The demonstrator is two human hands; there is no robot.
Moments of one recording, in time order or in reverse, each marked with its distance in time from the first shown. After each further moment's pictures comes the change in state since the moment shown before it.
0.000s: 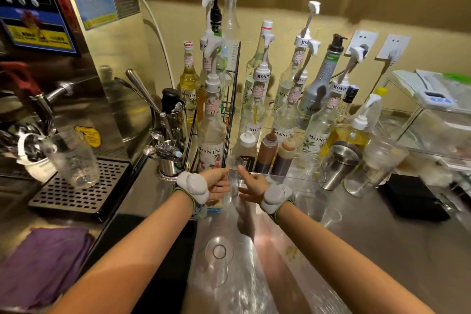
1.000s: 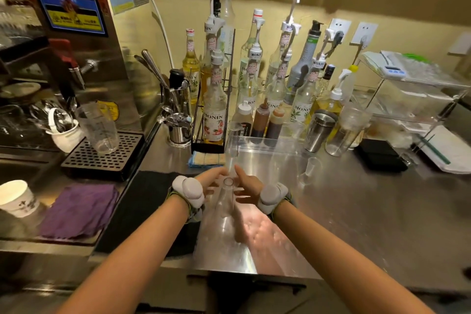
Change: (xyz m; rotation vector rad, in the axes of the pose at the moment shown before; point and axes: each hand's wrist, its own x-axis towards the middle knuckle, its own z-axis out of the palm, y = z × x) left_hand -0.117 -0.100 0.010 0.118 0.052 0.001; right_hand -0.127 0.083 0.021 -0.153 -0.041 0.056
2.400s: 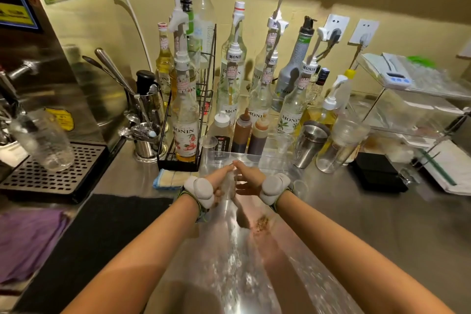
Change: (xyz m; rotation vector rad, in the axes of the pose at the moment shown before) left_hand 0.110 0.065 0.067 -0.119 -0.041 -0.022; right_hand 0.091 -0.054 -0.093 0.020 0.030 0.052
